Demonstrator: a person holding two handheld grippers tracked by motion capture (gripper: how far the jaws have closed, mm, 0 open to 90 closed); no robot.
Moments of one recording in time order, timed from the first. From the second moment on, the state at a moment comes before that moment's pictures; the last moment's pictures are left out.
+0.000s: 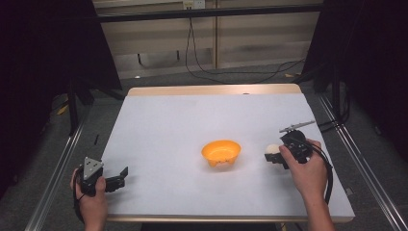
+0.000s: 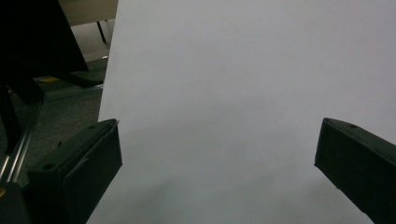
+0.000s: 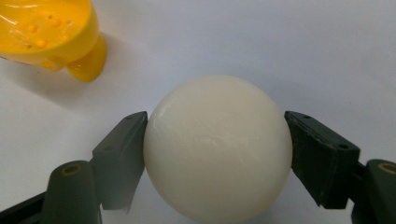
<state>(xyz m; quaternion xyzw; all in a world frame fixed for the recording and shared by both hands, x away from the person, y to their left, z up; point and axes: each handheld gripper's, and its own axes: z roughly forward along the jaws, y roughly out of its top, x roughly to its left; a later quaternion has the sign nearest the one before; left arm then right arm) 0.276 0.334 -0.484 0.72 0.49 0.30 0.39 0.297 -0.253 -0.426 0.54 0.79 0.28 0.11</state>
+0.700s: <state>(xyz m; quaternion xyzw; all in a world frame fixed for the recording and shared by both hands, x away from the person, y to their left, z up) 0.276 0.334 -0.485 0.72 0.49 0.30 0.39 0.308 -0.222 -0.413 0.51 0.80 0.29 0.11</state>
